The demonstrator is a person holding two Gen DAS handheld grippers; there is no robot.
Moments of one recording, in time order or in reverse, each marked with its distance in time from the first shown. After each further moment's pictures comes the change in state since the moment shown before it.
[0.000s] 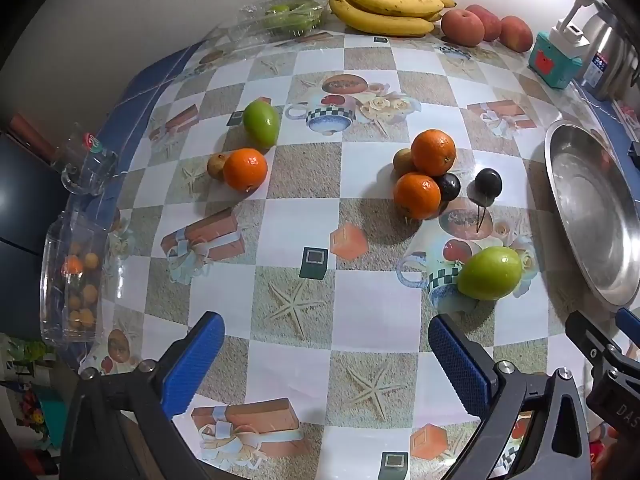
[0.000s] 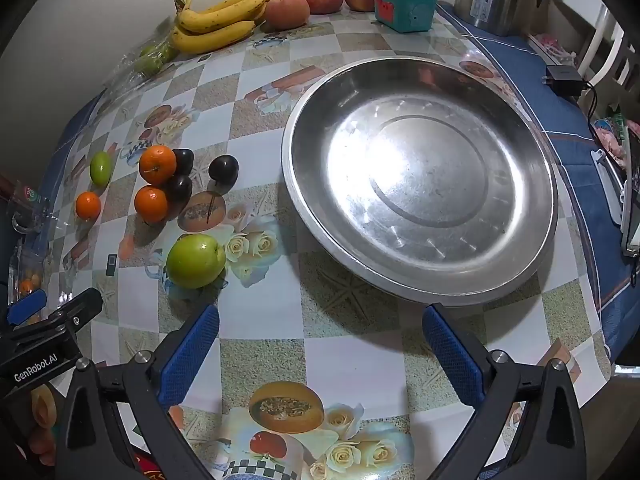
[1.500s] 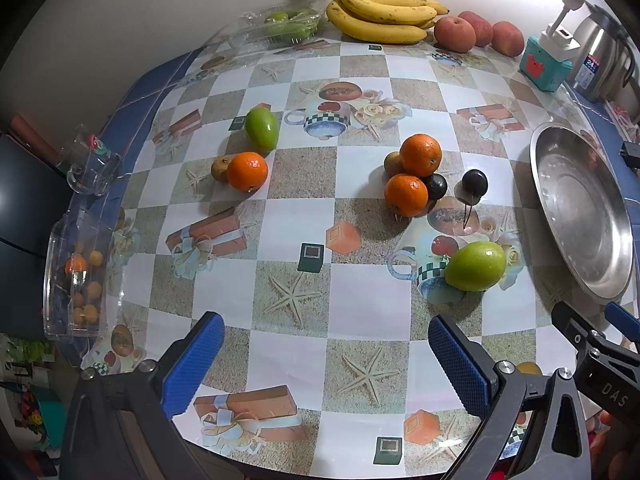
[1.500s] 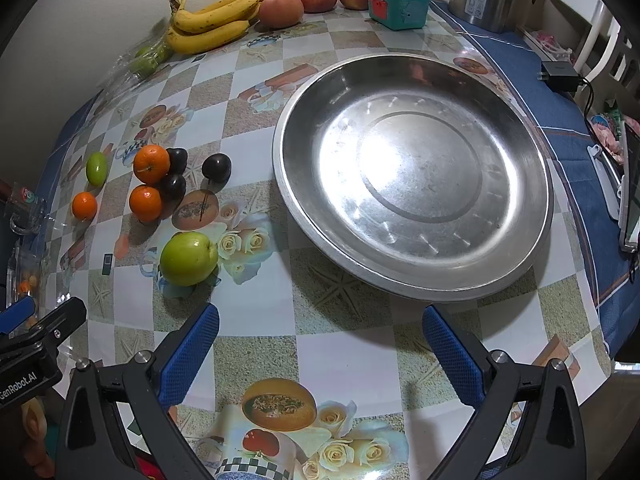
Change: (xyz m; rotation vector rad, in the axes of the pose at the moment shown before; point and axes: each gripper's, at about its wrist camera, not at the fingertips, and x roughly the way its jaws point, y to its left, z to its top) left arm -0.016 -0.002 -0.005 -0.004 -0.014 -0.006; right arm -0.003 -0.004 -0.002 0.007 -0.025 -0.006
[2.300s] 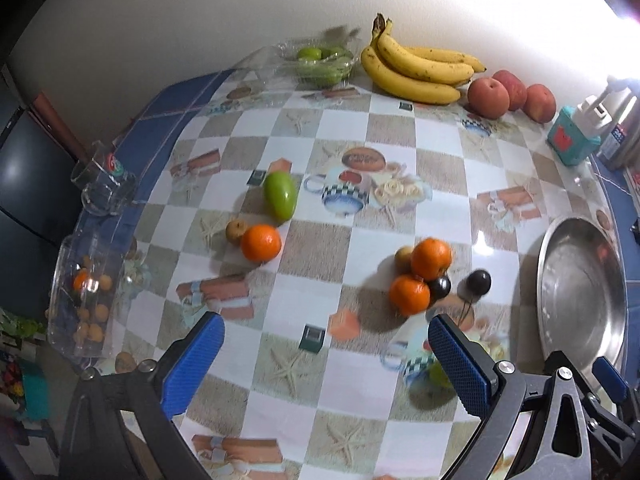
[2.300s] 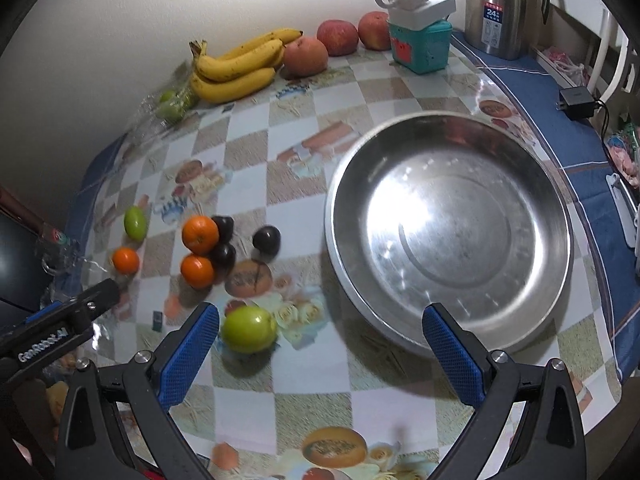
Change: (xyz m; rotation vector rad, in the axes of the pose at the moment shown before) left arm -0.011 0.005 0.063 -0.135 -0.095 0.027; right arm -0.020 0.019 0.040 0.028 -0.129 0.071
